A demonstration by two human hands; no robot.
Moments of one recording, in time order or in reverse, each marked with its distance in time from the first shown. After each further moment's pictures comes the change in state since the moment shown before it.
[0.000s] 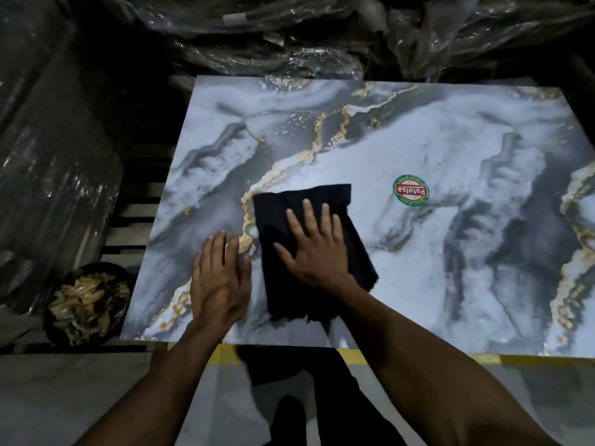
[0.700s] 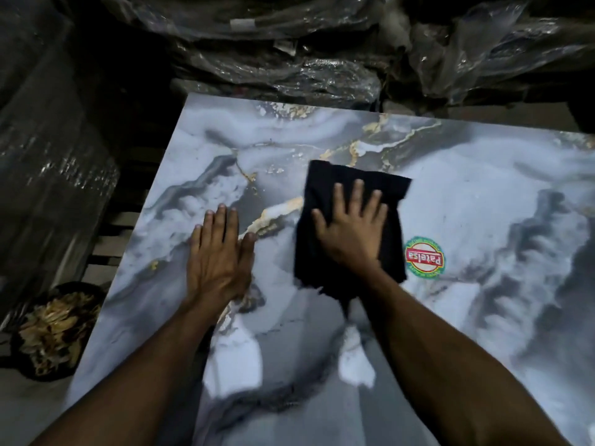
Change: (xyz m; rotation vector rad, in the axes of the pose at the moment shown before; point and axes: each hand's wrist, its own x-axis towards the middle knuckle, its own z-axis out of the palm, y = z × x) left_hand 0.150 0.028 0.035 0.066 -0.139 -0.074; right_hand 0.153 0.078 -0.036 0.007 0.067 0.237
